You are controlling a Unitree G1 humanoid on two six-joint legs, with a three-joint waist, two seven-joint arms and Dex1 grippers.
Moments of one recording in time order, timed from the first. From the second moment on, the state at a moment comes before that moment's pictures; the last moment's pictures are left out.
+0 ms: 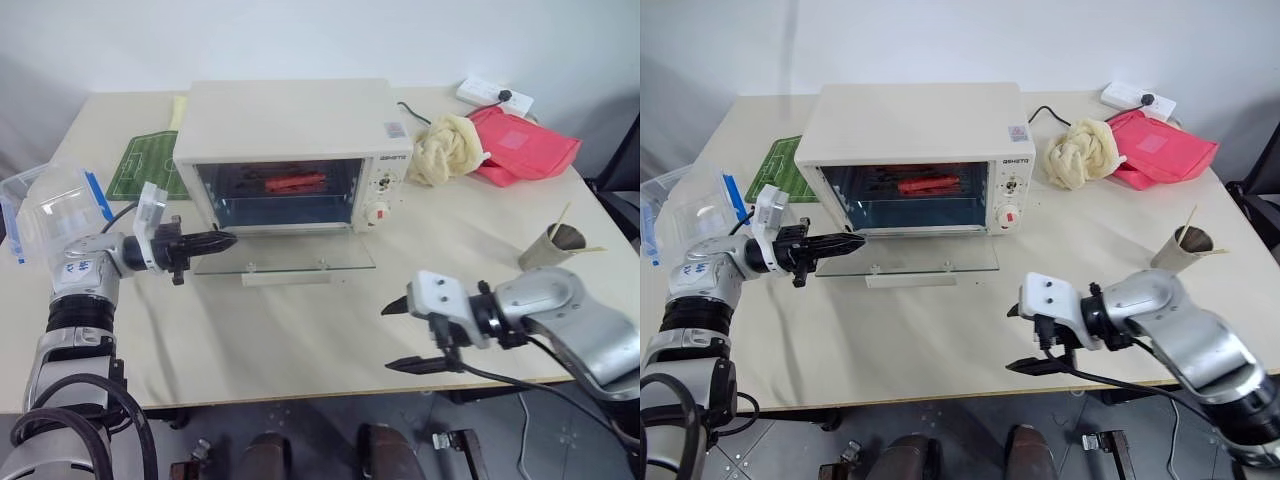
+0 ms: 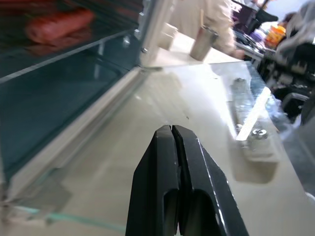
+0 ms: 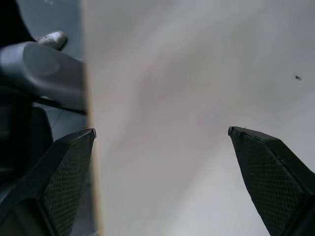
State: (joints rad) left arm -0.80 0.69 0.12 0.79 -0.38 0.27 -1.49; right arm -0.42 -0.98 0.14 -0.57 0.42 0.81 1.21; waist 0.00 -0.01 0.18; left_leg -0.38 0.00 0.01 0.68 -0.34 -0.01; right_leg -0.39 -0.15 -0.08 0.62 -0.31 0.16
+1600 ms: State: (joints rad) left arm -0.18 0.48 0.50 -0.01 -0.85 0.44 -0.95; right arm -1.06 -0.15 0.57 0.49 -0.52 0.33 0.37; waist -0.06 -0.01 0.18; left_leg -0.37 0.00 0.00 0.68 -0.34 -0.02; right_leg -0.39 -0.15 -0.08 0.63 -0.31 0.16
